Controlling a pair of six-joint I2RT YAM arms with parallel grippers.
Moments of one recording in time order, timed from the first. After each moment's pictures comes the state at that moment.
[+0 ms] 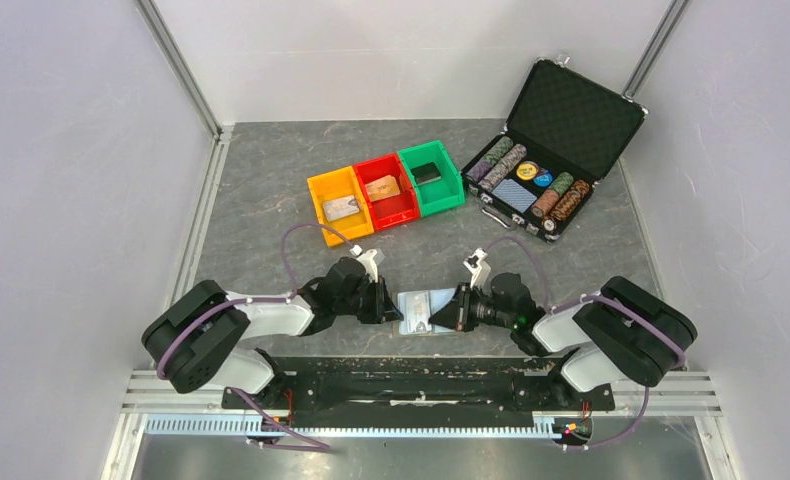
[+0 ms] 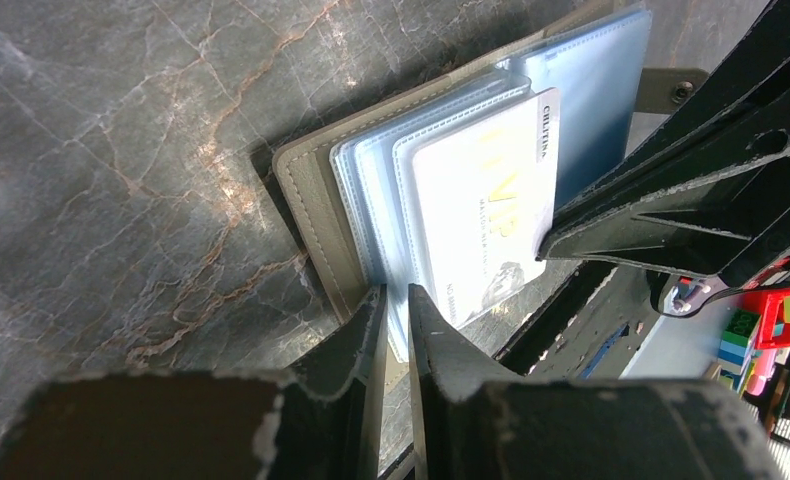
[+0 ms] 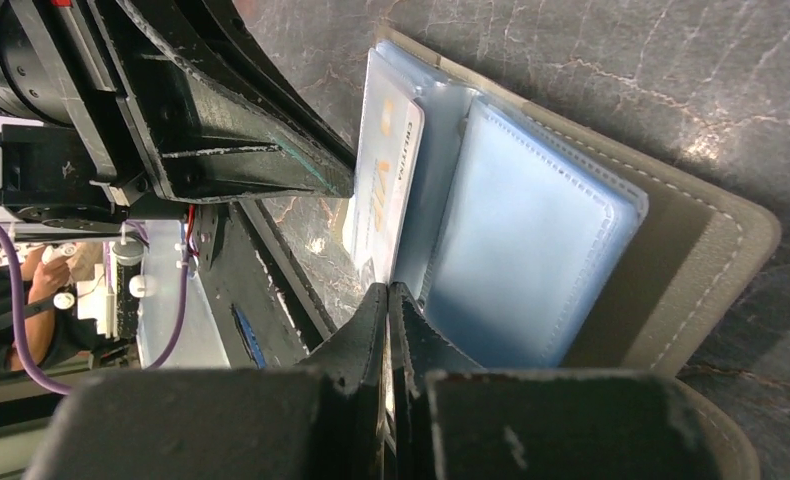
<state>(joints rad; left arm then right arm) -0.77 1.41 0.38 0.31 0.30 -0.75 0.71 1.46 0.14 0.89 -0.45 0.81</state>
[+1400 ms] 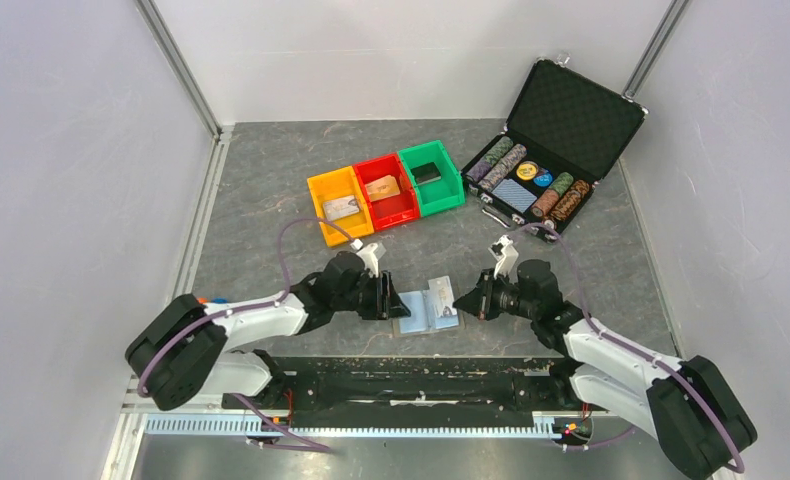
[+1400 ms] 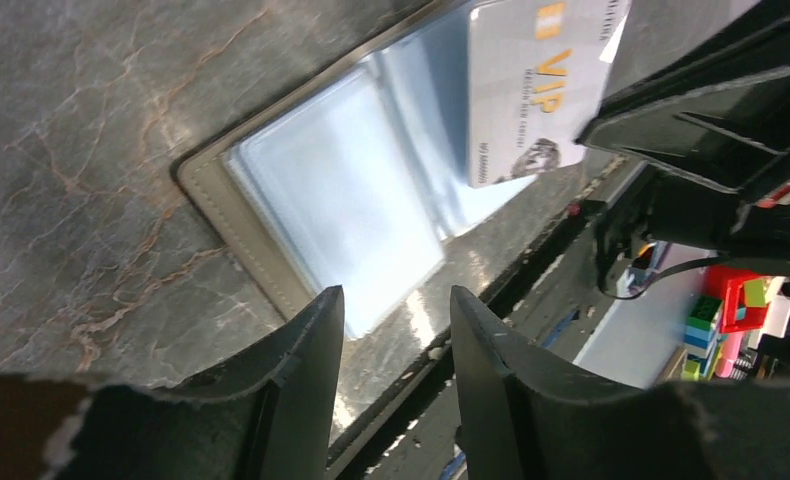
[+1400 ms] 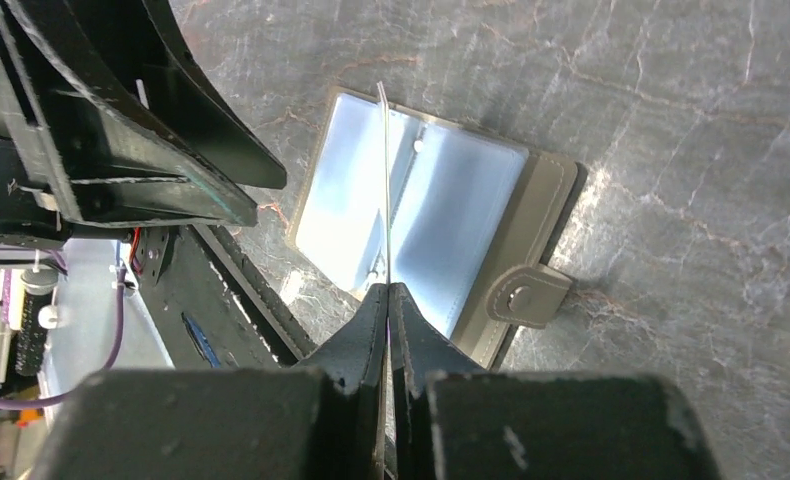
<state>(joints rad) -0.78 1.32 0.43 0.20 0.32 -0.77 0.51 0.97 0.18 0.29 -0.47 0.59</state>
